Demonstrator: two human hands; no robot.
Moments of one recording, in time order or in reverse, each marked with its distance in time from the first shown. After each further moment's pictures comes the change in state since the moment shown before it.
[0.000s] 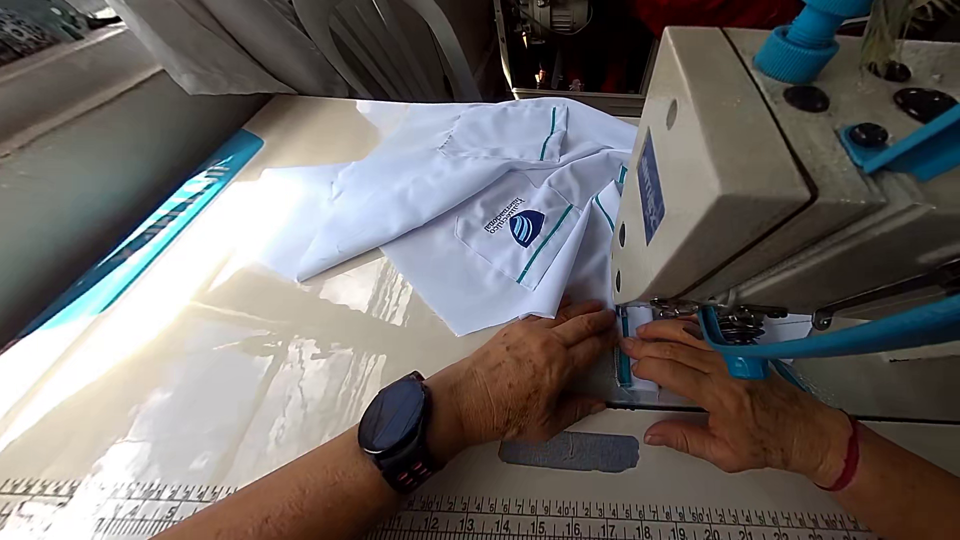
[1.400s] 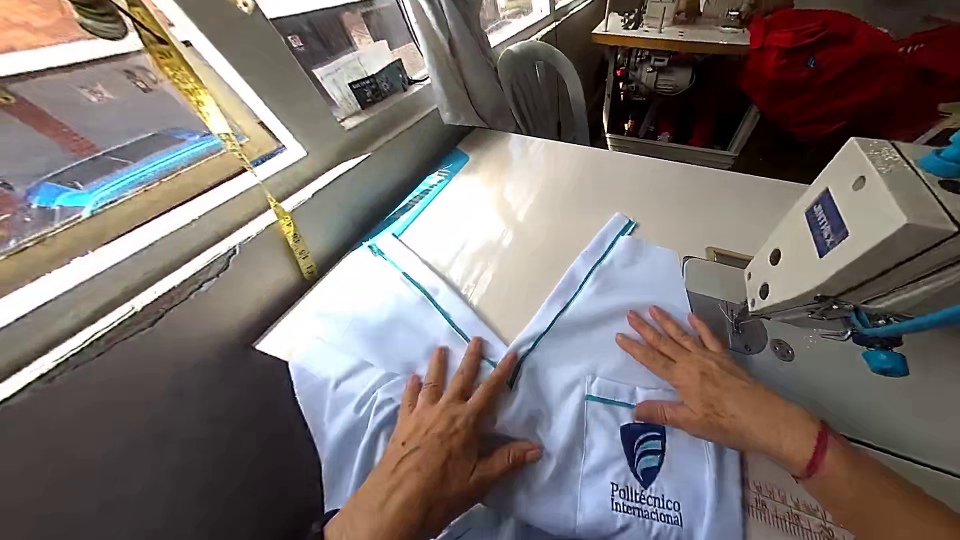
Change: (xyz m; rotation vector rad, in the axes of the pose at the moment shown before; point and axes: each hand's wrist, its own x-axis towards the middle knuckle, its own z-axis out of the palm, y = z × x) left_hand -0.200 0.089 -0.069 0.288 0.116 -0.972; right_hand 0.097 -0.068 0.047 -0.011 -0.328 0.155
